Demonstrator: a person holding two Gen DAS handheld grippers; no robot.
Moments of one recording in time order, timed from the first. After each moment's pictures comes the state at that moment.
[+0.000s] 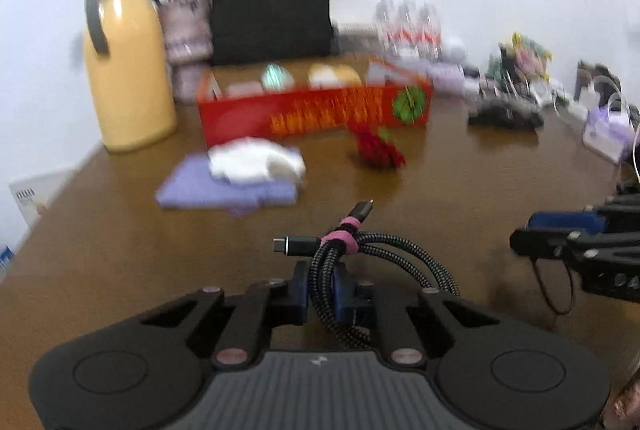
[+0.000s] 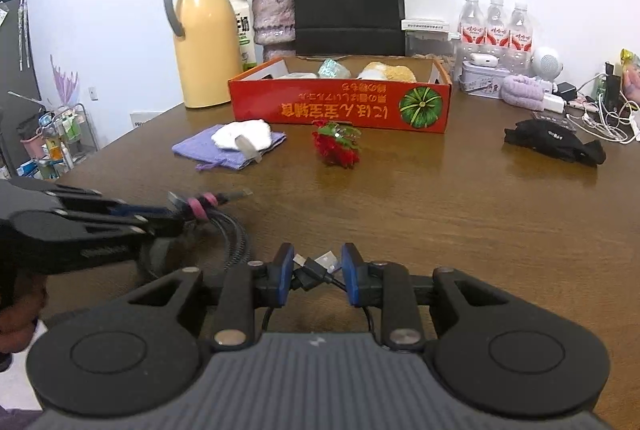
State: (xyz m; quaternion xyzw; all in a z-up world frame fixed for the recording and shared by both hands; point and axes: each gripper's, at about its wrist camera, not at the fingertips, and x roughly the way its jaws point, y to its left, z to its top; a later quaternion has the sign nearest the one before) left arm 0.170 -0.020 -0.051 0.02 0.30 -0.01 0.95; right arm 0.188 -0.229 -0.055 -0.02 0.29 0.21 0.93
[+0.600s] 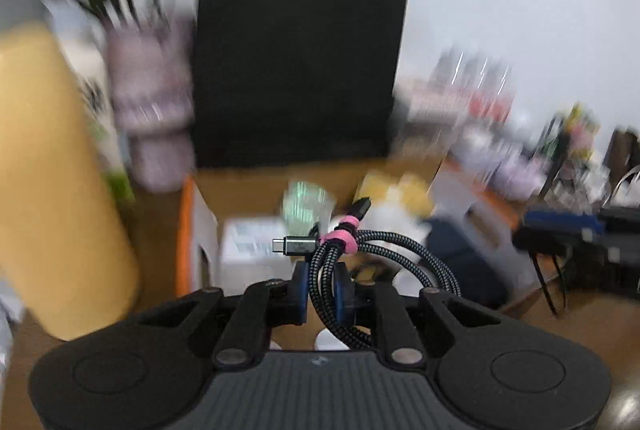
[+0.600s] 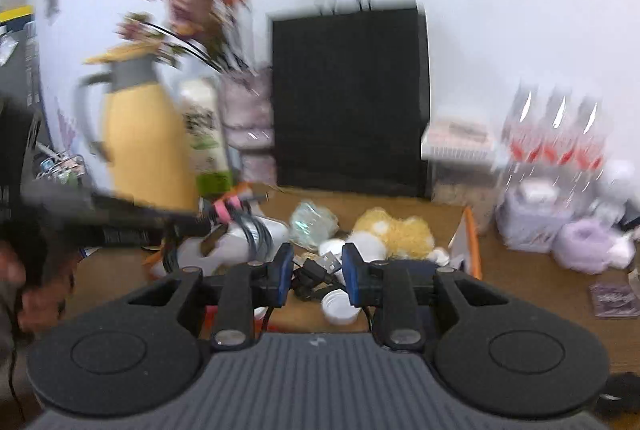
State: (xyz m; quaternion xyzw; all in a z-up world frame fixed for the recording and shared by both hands) left arm 0.485 0.057 0.002 -0.02 0.35 -0.04 0.94; right arm 0.465 -0.183 0.028 0.00 0.25 0.26 0.93
